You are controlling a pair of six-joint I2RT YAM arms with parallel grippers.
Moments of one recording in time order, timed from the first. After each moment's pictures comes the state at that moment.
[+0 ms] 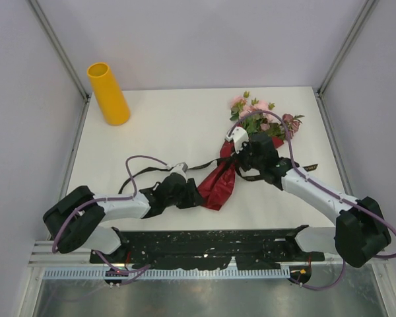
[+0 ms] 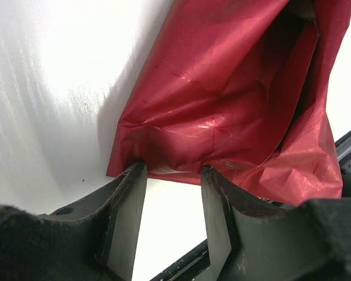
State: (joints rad) left arm -0.89 1.42 0.47 0.19 -0.01 -0.93; right arm 0.53 1.27 0.76 -0.11 -0.10 -0.30
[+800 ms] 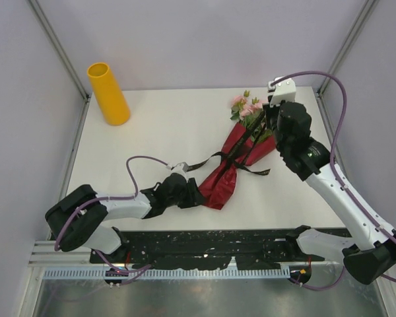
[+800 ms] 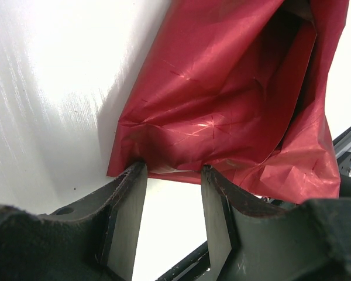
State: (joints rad) left arm -0.89 1.44 0.46 0.25 -0.01 -0.95; right arm 0.51 1.11 1.17 -0.24 0.50 -0.16
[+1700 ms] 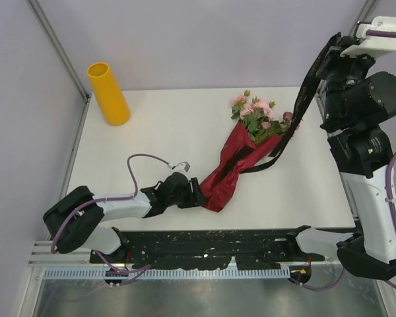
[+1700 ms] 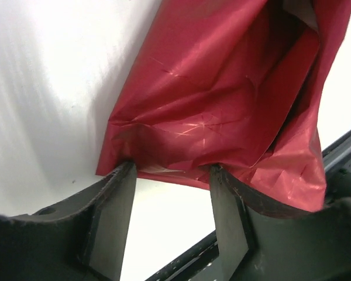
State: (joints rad) left arm -0.91 1.42 0.48 0.23 -0.01 -0.94; right arm 0.45 1.20 1.86 -0.23 0.66 -0.27
